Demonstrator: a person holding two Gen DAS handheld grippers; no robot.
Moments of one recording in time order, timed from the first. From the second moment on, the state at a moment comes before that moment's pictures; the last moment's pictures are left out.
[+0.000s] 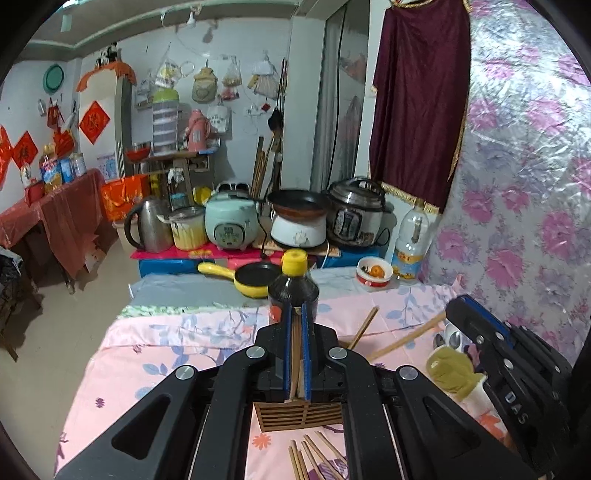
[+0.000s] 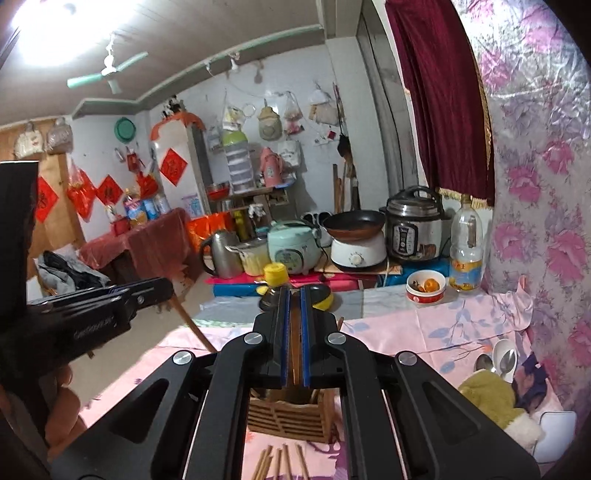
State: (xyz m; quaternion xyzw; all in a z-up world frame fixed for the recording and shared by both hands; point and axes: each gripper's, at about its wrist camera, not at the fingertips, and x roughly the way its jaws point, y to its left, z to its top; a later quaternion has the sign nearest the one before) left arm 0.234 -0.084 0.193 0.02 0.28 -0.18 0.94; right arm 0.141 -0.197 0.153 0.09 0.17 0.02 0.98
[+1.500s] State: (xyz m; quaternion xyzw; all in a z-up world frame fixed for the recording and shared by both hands) left arm 0.073 -0.020 0.036 0.07 0.22 -0.06 0.97; right arm 0.029 -0.194 0.001 0.01 0.28 -0.03 0.96
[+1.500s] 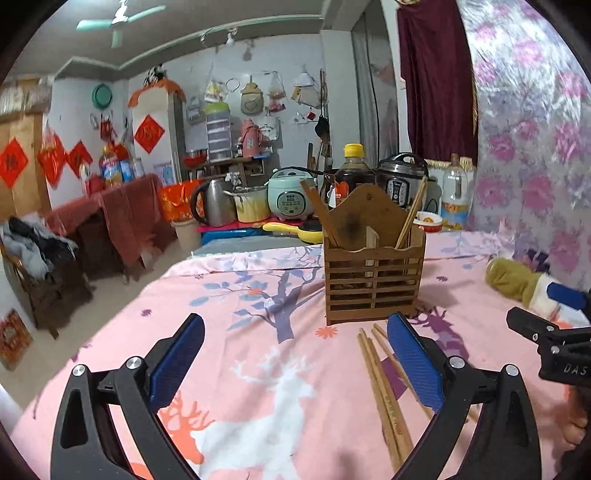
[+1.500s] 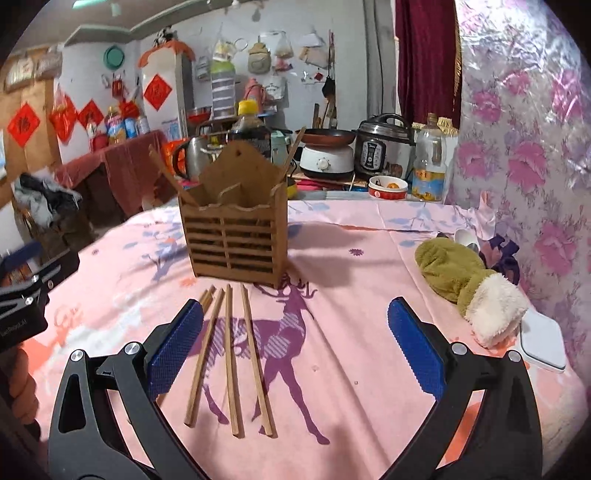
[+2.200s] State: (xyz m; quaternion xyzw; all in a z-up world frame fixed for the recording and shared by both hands) left arm 0.125 -0.037 -0.029 0.07 0.42 -0.14 0.89; right arm 0.044 -0.210 -0.024 0.01 0.36 -0.07 0.93
